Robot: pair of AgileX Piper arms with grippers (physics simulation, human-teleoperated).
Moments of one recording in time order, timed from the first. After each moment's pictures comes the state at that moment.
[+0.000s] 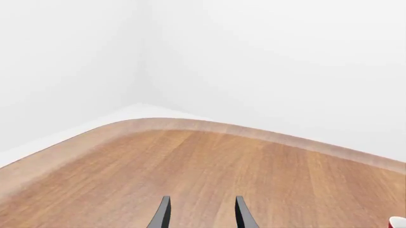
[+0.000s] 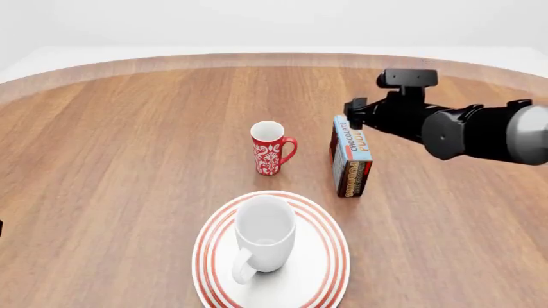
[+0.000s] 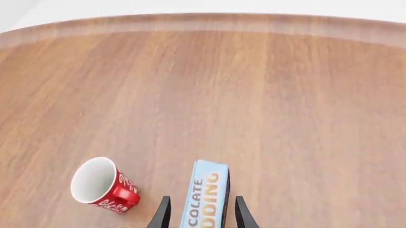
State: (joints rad) left arm 0.37 0.33 0.00 -0.43 -0.13; right arm 0.26 1.65 -0.95 -0.18 0.14
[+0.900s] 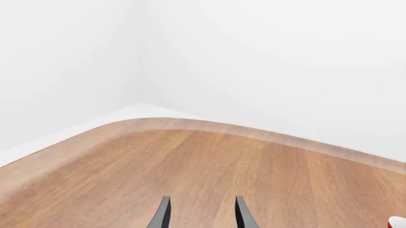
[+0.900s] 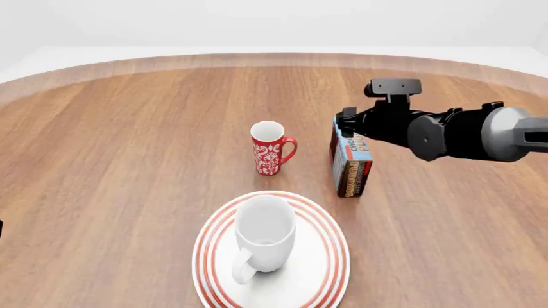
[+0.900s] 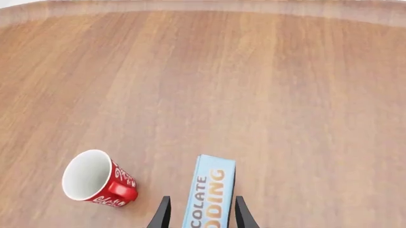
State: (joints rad) left arm 0.37 0.33 0.00 -0.43 -0.13; right arm 0.28 1.73 -0.99 -0.16 0.14
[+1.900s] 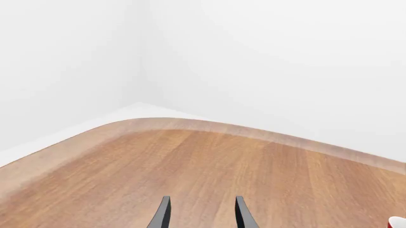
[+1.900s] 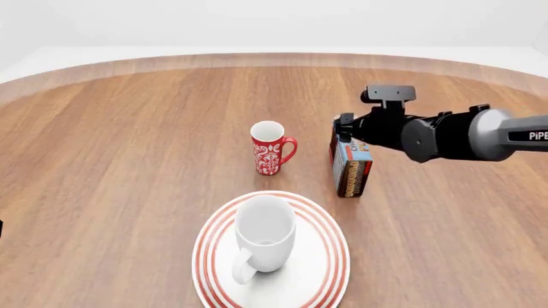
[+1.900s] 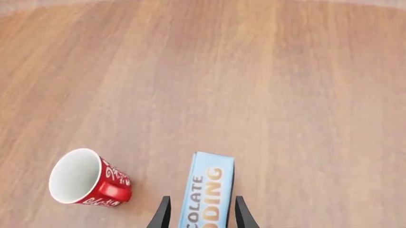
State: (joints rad) left arm 0.37 0.33 0.00 -0.43 -0.13; right arm 0.27 1.79 -1.01 -0.16 0.15
